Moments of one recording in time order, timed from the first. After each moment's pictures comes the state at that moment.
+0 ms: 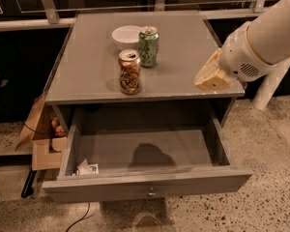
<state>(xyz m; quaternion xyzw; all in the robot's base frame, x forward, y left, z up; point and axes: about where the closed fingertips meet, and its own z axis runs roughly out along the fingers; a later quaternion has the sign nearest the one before) 0.506 -0.149 0.935 -0.58 0.76 0.04 0.31</state>
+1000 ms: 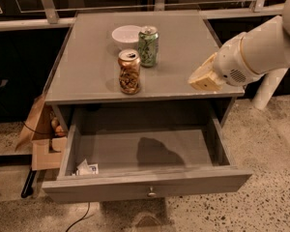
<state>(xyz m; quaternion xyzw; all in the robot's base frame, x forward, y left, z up) 0.533 -0.149 0.914 -0.52 0.78 0.06 0.35</state>
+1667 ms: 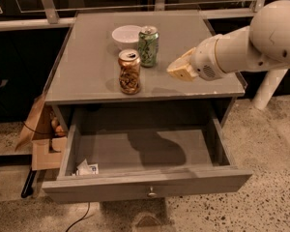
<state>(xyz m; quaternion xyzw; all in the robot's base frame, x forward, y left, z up) 0.597 -0.107 0.904 -0.48 0.75 0.10 0.43</state>
